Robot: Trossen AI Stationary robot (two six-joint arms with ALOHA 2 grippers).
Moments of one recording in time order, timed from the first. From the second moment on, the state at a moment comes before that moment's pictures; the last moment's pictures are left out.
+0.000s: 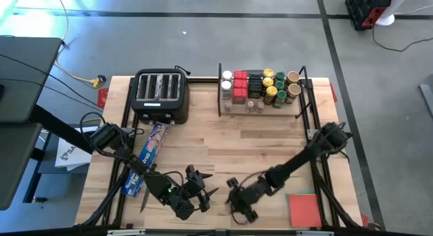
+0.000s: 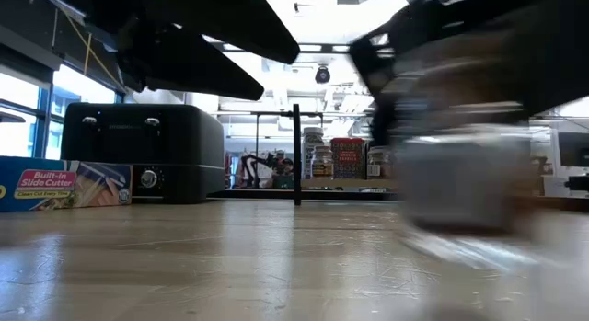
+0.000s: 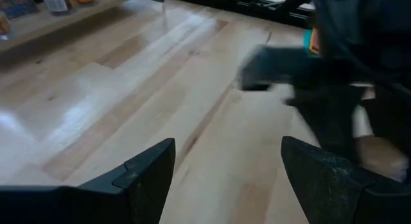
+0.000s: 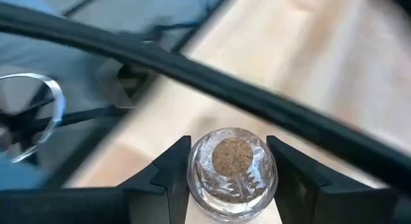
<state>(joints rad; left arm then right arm) -0.71 1.92 1.11 0.06 -0.96 -0.76 0.59 1.96 1.05 0.28 0.03 0.04</state>
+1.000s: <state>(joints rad) -0.68 1.92 1.11 0.06 -1.01 -0.81 -0.11 1.45 0.72 0.09 0.27 0.07</state>
